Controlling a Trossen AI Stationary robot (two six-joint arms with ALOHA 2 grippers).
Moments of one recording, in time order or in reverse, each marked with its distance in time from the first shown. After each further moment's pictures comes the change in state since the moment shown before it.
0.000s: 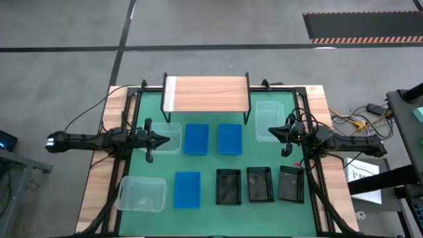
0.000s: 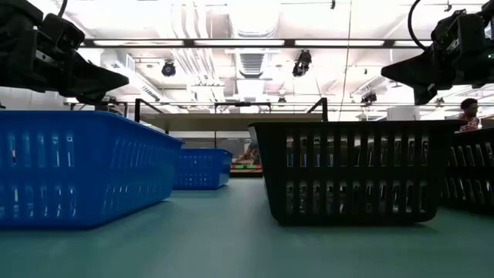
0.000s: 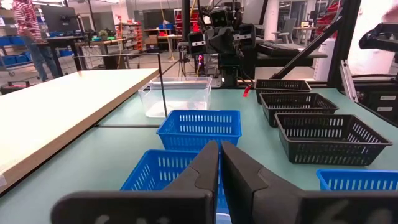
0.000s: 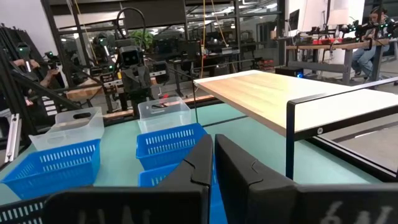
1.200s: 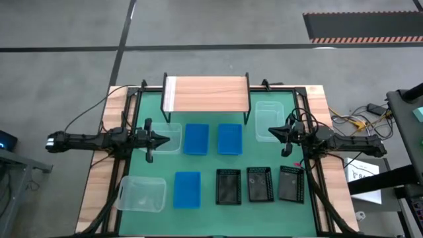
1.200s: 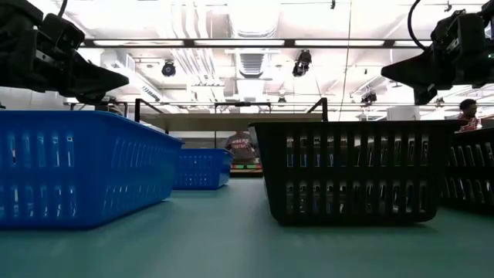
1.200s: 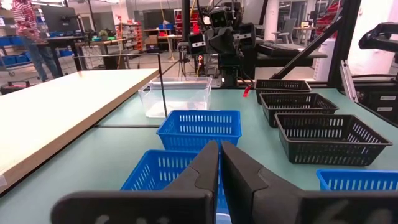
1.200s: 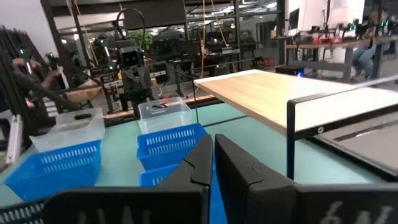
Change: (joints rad) left arm 0.000 0.000 0.000 0.002 0.000 0.000; right arm 0.000 0.000 0.000 0.000 -0.002 0.057
